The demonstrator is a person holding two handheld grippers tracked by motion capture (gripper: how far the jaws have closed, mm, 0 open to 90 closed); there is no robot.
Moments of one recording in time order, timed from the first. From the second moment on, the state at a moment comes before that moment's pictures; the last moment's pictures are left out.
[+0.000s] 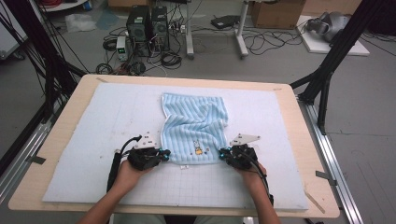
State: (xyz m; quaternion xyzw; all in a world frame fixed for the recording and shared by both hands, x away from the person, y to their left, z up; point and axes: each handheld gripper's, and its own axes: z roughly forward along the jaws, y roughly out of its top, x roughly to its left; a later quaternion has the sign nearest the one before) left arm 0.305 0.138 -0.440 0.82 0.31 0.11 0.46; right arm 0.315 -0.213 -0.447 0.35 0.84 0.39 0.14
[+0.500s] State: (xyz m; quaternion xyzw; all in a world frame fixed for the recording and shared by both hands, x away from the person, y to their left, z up) left arm 0.275 0.154 -0.439 0.81 0.31 0.08 0.49; right arm 0.283 -0.203 -0.442 0.34 0.84 0.40 0.14
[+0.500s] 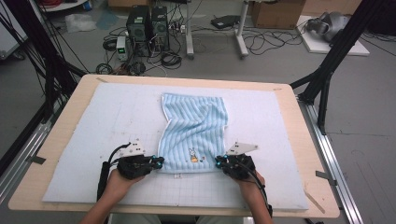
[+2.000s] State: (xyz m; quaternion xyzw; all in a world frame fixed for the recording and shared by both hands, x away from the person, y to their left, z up) left arm 0.261 0.170 -0.430 0.76 0.37 0.11 0.52; right arm 0.218 -0.224 -0.440 0.28 0.87 0.41 0.05
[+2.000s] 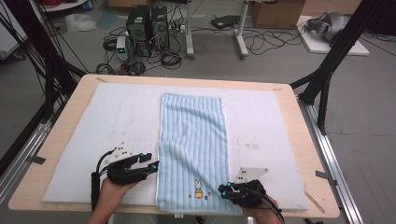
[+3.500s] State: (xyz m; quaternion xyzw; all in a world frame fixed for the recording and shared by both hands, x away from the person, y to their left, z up) left arm 0.289 0.168 -0.435 0.79 0.35 0.08 0.50; right arm 0.281 -0.229 -0.433 0.39 0.80 0.44 0.12
